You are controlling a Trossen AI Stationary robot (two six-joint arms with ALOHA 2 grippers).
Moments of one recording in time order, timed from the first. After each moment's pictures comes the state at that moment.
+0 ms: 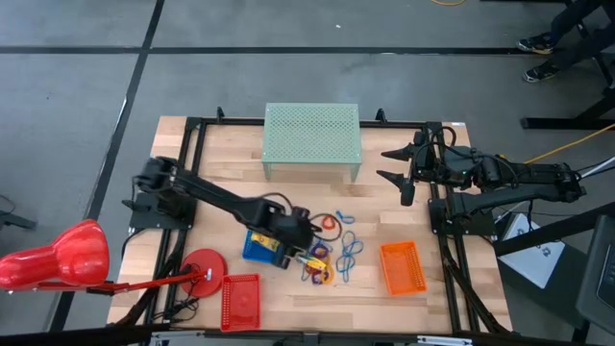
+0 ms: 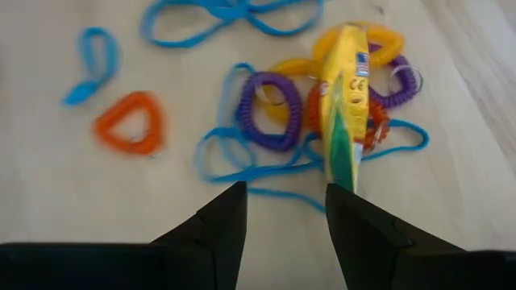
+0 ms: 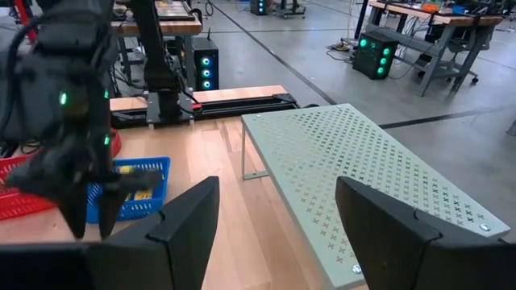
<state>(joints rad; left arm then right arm) -0.19 1.80 1.24 -0.43 0.00 0.14 0.06 0.70 0.78 -0.35 0.32 0.05</state>
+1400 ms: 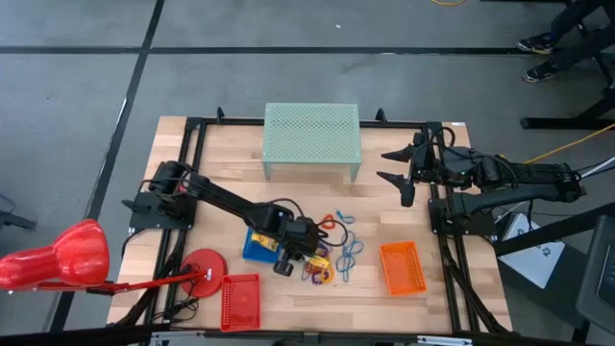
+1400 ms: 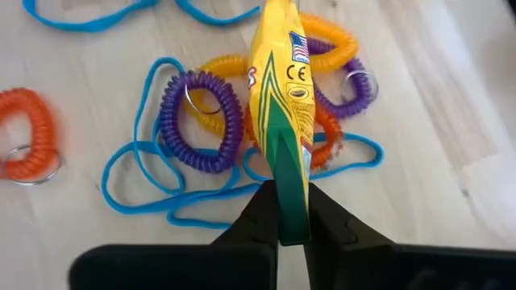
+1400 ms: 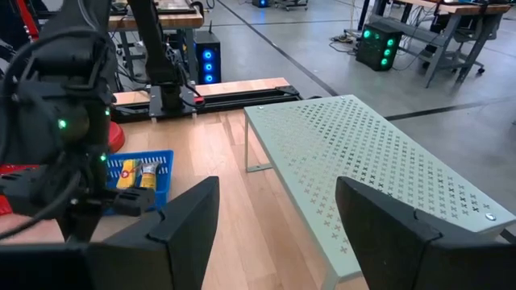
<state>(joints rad) -0.19 1.89 1.30 -0.43 0.15 0.07 0.06 0.70 0.79 -0.37 0.32 0.07</state>
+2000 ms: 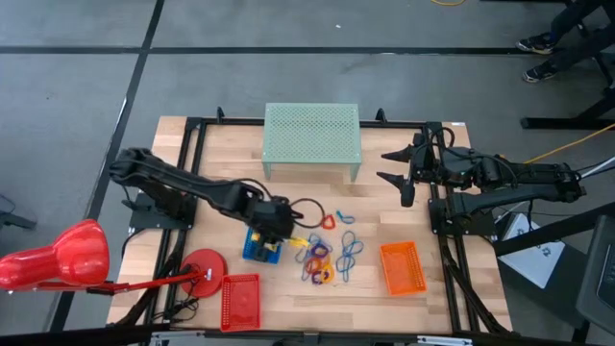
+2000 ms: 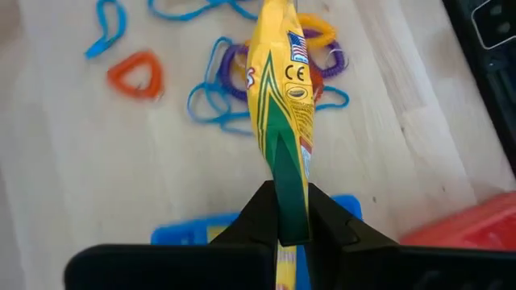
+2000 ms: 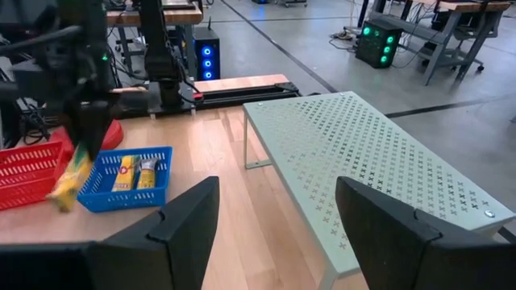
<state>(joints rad) -0.20 1.53 1.27 -0.76 0.05 0.02 0.06 0.70 0.79 -0.38 0.32 0.07</state>
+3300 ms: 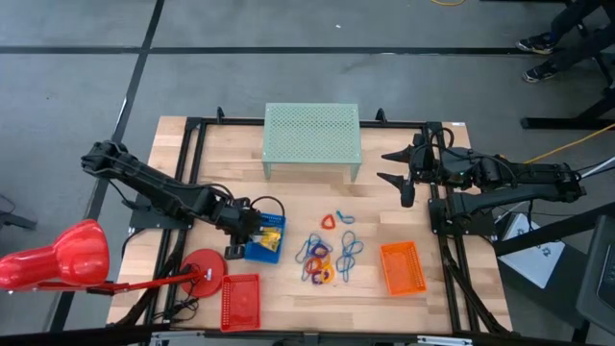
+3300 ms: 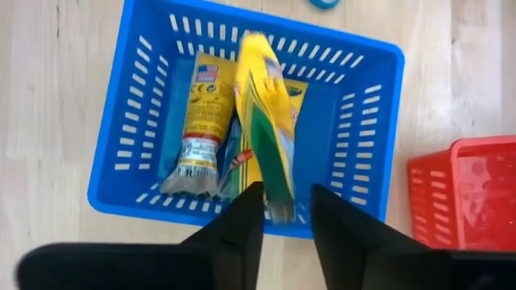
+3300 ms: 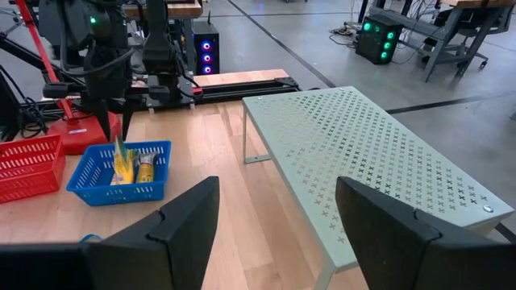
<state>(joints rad) -0.27 1.24 0.81 -0.64 0.00 -0.36 0.06 0.70 0.79 -0.40 0.32 0.07</state>
